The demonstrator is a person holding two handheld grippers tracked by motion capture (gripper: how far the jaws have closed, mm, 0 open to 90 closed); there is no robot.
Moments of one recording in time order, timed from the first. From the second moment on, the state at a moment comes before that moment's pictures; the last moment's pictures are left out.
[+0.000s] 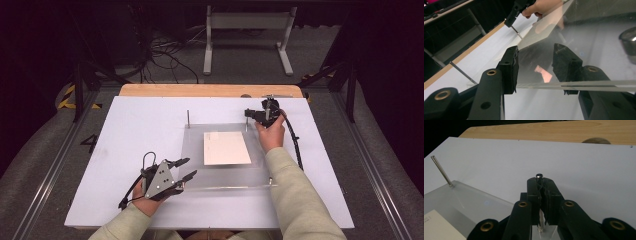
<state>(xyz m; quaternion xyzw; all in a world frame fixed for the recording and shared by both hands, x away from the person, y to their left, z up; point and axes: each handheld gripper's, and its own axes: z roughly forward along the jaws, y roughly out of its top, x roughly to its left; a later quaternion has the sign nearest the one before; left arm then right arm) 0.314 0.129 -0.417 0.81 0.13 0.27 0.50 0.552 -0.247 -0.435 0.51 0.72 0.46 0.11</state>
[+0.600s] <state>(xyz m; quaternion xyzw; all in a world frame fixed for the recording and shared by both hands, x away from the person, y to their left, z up) 0.320 0.139 -0.411 0.81 0.15 0.27 0.49 0.483 -0.270 -0.397 0.46 0.71 0.53 0.13</state>
